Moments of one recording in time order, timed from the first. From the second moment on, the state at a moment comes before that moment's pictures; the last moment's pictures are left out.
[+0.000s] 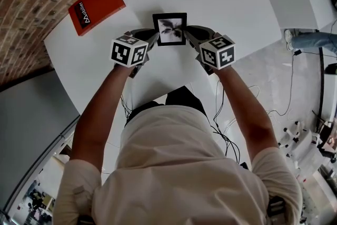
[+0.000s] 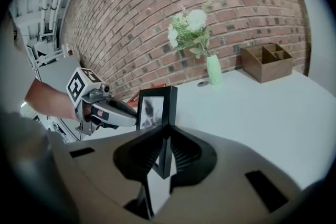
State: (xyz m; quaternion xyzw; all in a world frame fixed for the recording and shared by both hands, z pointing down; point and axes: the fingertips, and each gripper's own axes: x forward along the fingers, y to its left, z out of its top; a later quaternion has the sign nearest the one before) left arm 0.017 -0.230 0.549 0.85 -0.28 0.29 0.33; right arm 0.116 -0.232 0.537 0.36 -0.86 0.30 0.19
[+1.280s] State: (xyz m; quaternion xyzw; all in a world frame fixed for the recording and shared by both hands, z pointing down) left arm 0.054 -0.292 0.534 0.88 -0.29 0.31 0.21; right arm 0.152 -0.294 0.523 0.38 -0.89 0.16 0.21
